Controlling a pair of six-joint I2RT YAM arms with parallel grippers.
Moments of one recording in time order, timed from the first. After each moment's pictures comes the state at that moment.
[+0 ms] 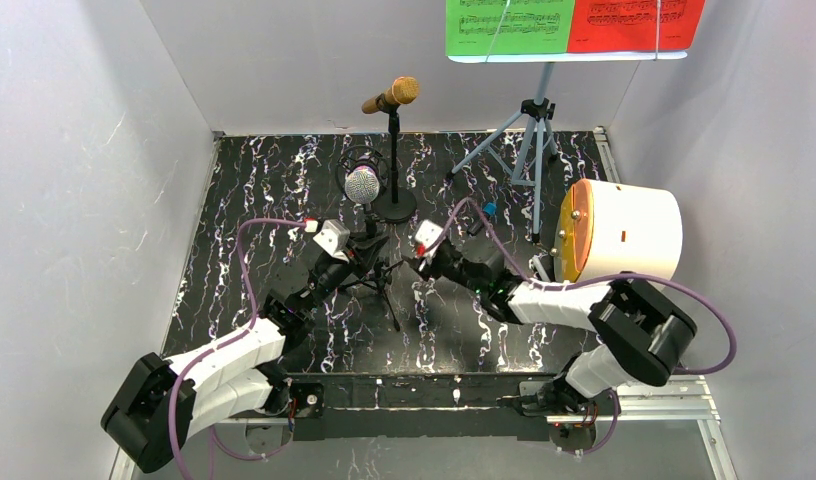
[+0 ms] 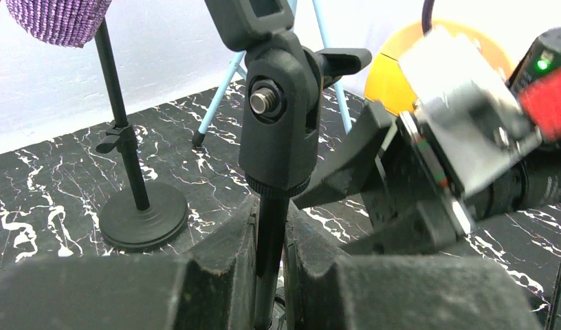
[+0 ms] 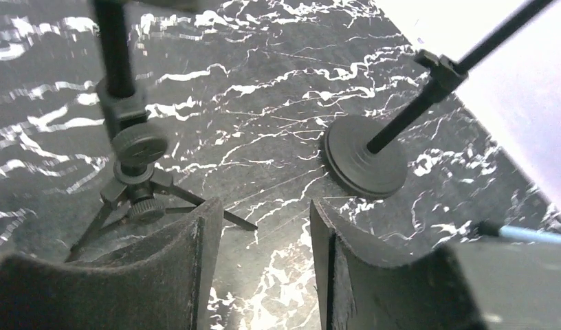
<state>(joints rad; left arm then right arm) -0.65 0.99 0.31 0.85 0.14 -0.13 0.91 1.48 0.58 0.75 -0.11 -0.41</state>
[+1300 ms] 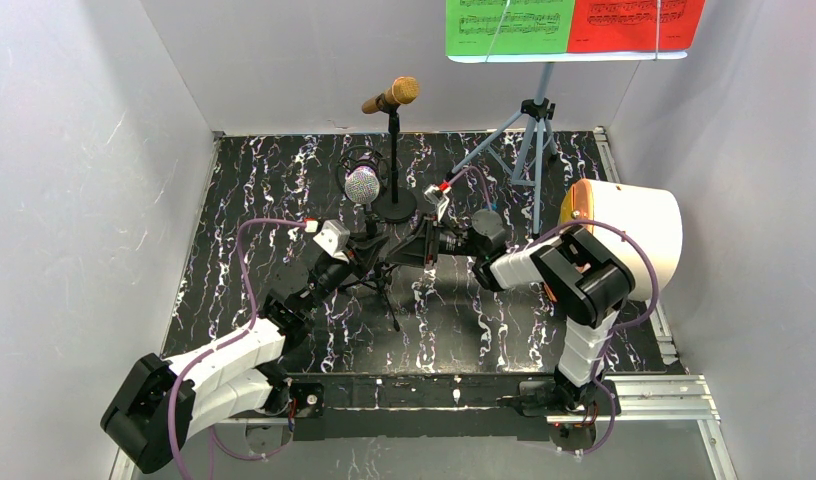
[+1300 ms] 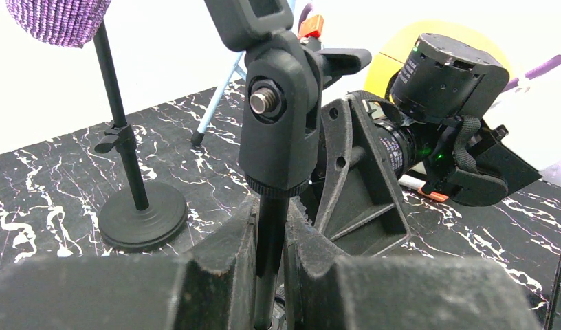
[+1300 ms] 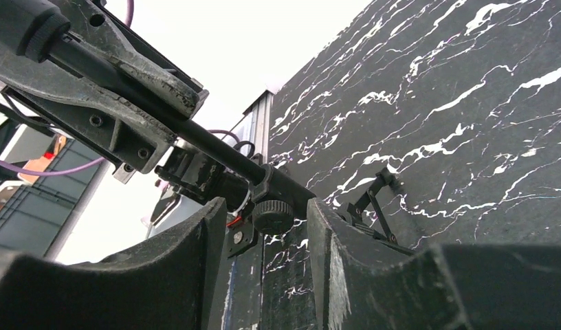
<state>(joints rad) -0.65 0.98 0.31 0.84 0.14 -0.13 0.65 1.84 0.74 1.25 -0.88 0.93</state>
